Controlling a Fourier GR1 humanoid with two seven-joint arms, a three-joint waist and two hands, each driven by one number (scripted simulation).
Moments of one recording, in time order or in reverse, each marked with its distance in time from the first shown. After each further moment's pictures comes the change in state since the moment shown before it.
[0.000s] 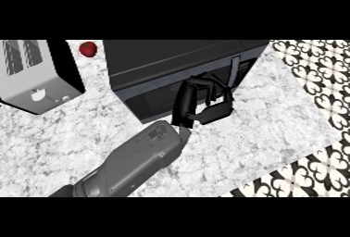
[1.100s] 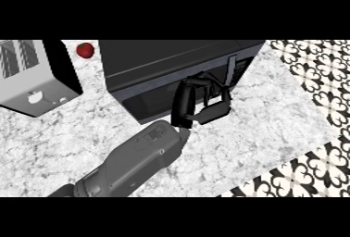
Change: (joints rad) left arm -0.007 0.000 -0.017 0.033 0.104 -0.002 -0.151; right arm -0.032 -0.087 -0.044 -0.001 -0.124 -0.006 0.064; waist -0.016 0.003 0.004
